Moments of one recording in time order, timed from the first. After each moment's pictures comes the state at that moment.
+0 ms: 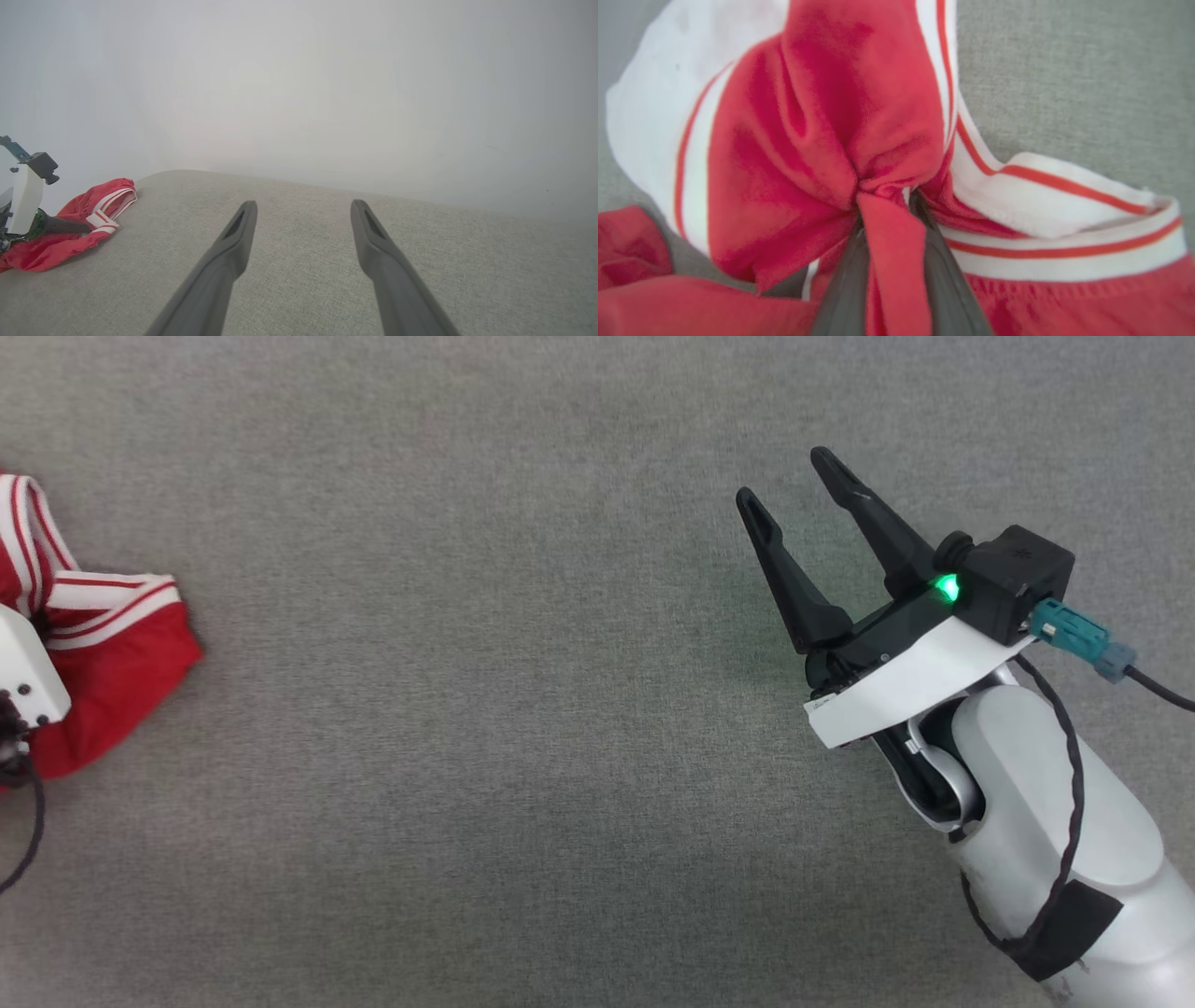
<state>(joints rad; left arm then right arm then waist) -0.85 0.63 -0.33 1.00 -0.74 -0.12 0.33 -0.65 -0.28 0.51 0.29 0.55 0.13 -0.26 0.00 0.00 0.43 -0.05</state>
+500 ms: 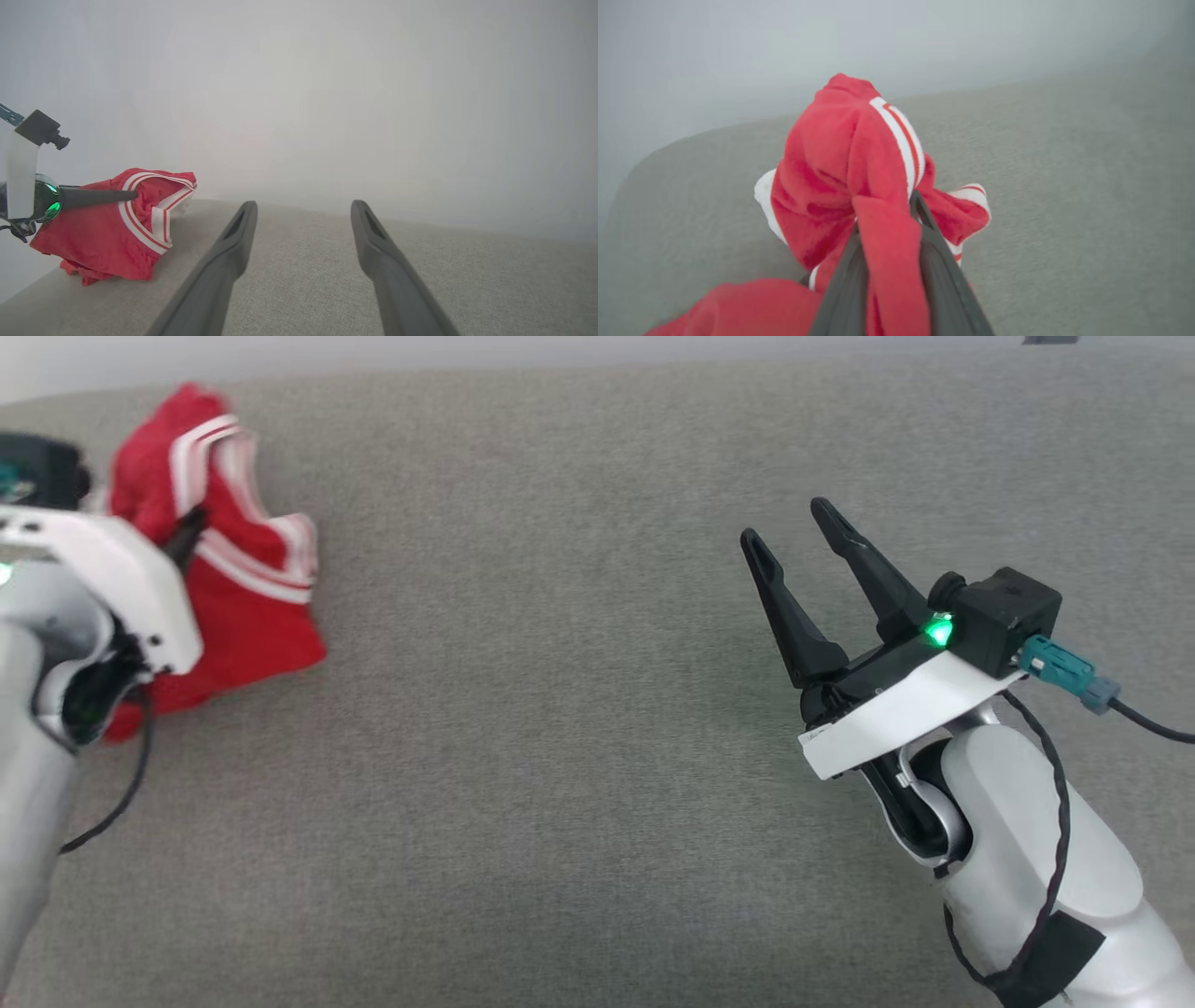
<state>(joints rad) -0.85 0.63 -0.52 0.67 -0.79 -0.13 0.23 -0.57 -0.23 0.47 0.32 0.57 0.13 -0.26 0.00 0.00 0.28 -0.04</state>
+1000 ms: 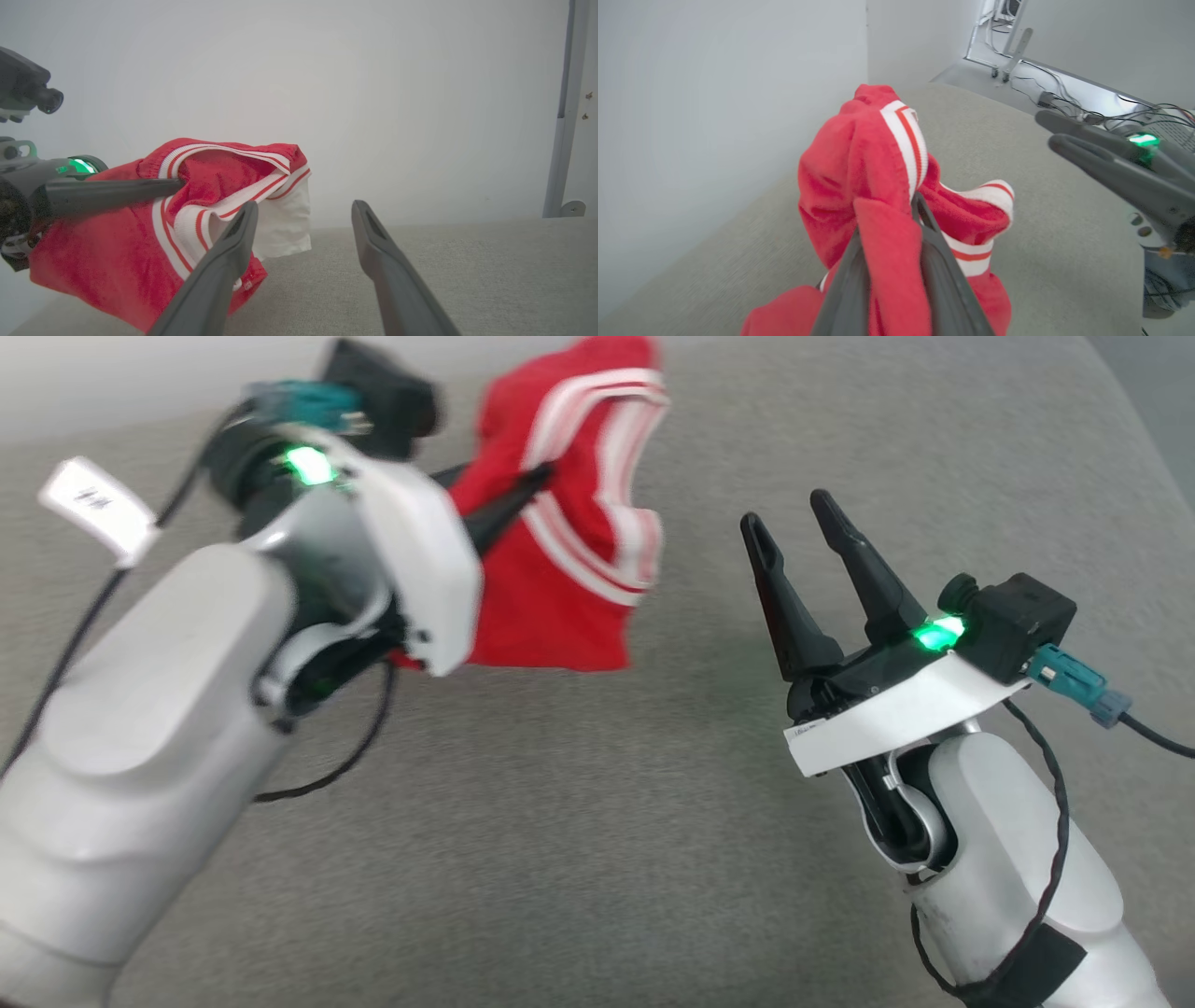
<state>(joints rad) -0.98 0.54 -0.79 0.21 -0.87 -0.13 0.36 -0.53 -0.15 0.39 0.27 0.59 0.13 -0.26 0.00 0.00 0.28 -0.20</state>
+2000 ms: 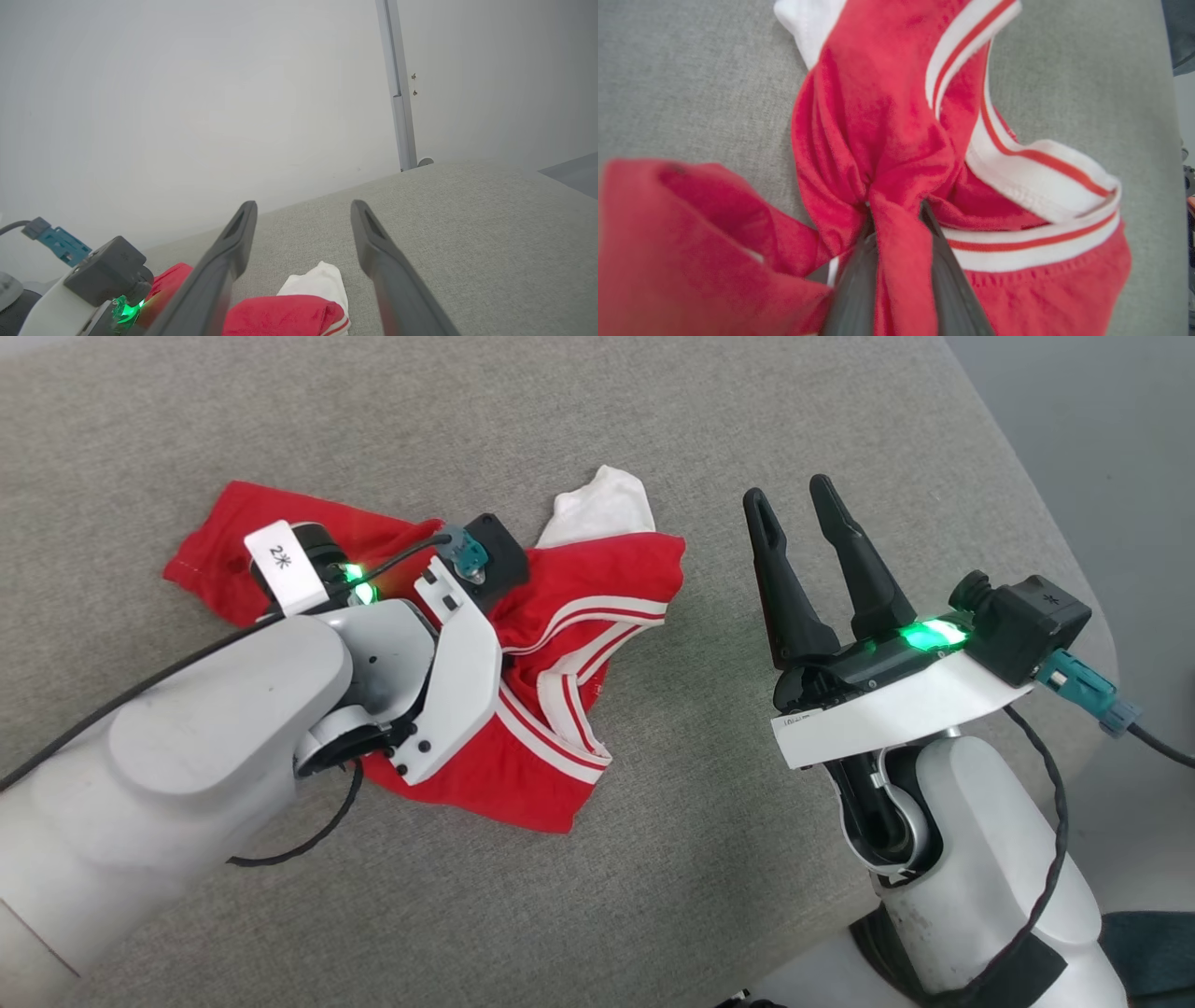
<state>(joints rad) -1.12 0.61 -1.27 0.31 -0.89 -0.13 0.59 -0.50 -0.06 0.32 0.22 0.63 0.13 -0.26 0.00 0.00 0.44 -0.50</state>
